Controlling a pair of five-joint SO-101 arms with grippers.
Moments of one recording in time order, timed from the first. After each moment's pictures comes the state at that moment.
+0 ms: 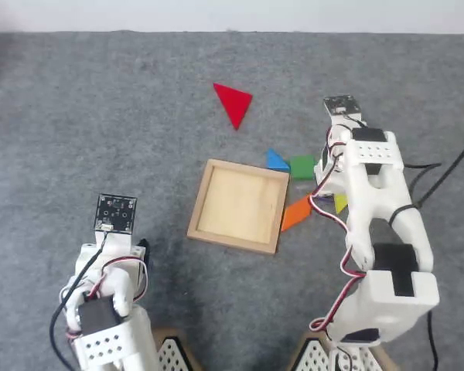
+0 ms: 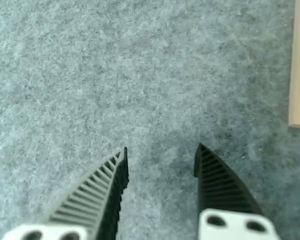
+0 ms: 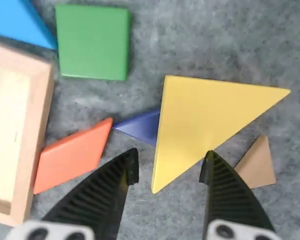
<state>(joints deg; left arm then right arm) -22.9 -103.1 97.1 72.6 -16.2 -2.3 8.8 15.4 67.9 8.4</state>
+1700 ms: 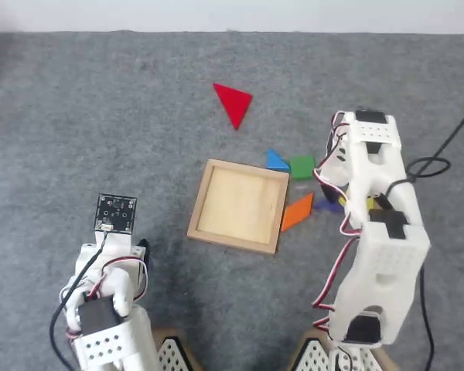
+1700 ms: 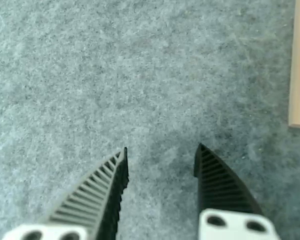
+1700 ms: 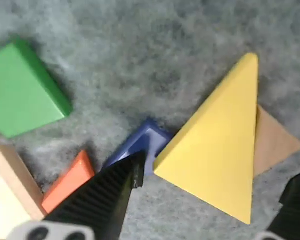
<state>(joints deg) -22.9 -103.1 97.1 72.6 -16.2 0.5 32.7 -7.6 82.6 -14.9</state>
